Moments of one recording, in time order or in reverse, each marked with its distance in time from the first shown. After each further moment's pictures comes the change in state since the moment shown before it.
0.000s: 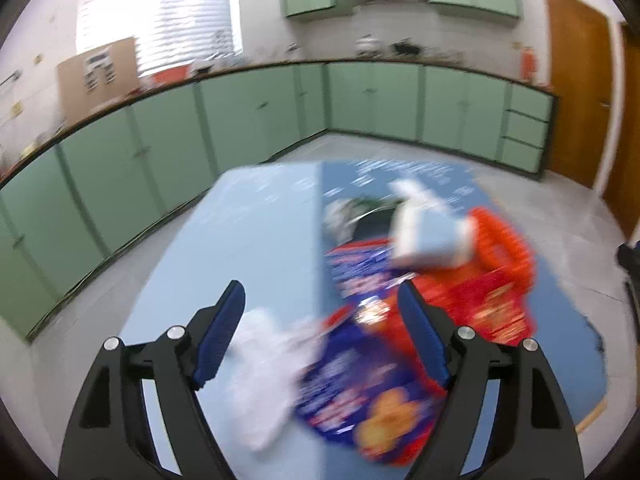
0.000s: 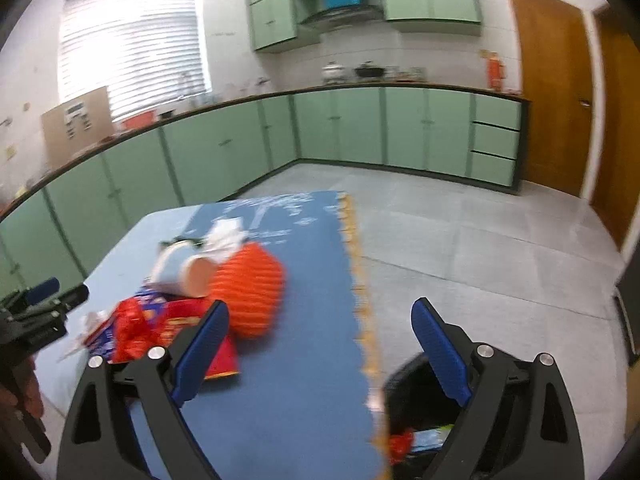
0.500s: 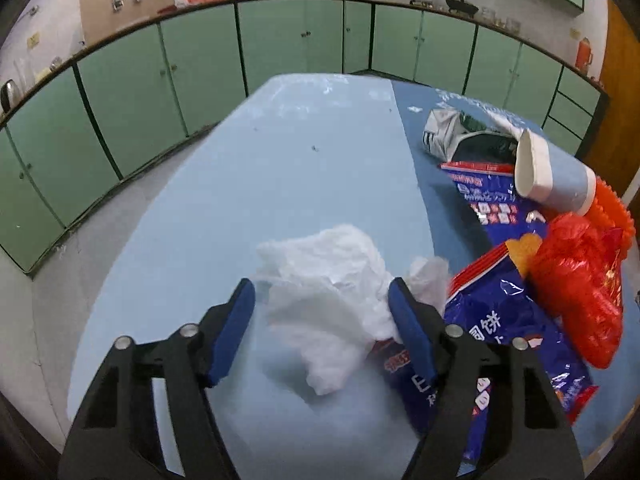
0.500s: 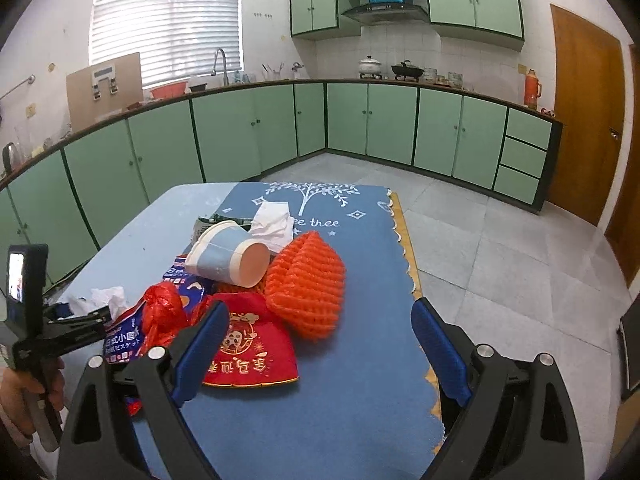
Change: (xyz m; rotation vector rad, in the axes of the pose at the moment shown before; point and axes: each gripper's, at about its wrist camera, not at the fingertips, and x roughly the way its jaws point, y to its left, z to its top) left arm 0.071 0.072 -0.038 -0.119 0.216 0.025; right arm 0.017 0.047 -0.002 -0.100 0.035 0.003
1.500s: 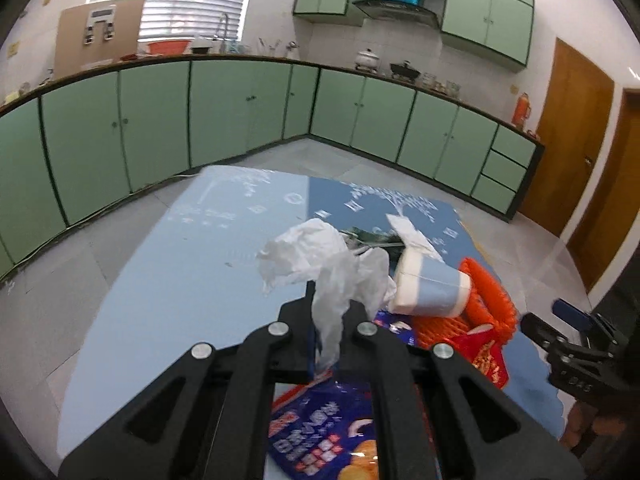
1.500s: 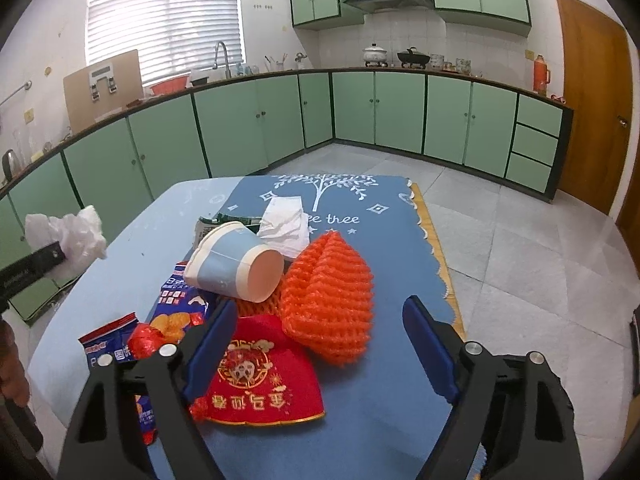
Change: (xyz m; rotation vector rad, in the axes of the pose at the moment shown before) left arm -0.067 -0.047 0.050 -0.001 -0.232 -0.247; right arm 0.043 0.011 0.009 0.025 0.036 0.040
